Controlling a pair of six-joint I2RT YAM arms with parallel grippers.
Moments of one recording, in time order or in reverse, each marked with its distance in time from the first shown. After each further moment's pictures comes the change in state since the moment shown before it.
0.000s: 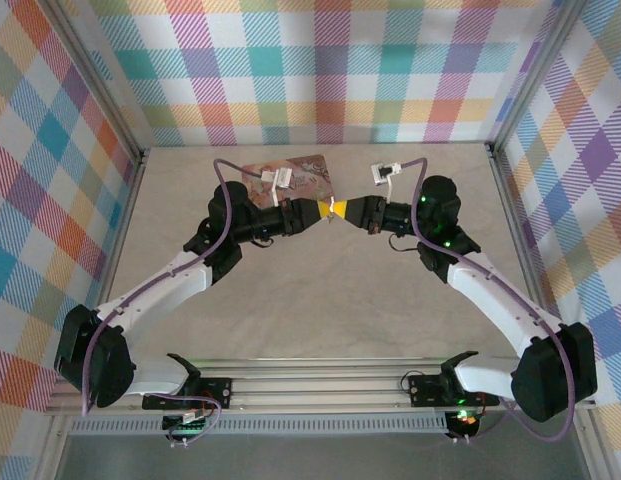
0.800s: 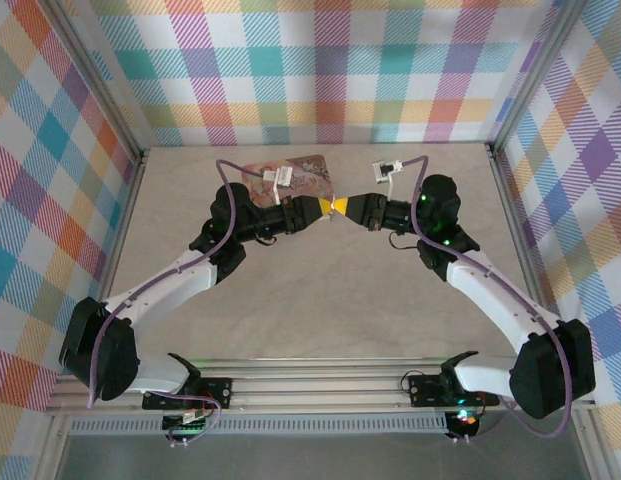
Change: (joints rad) left arm -0.002 0.042 -0.019 0.123 0.003 -0.072; right arm -0.009 0.018 0.000 0.021 0.010 0.038
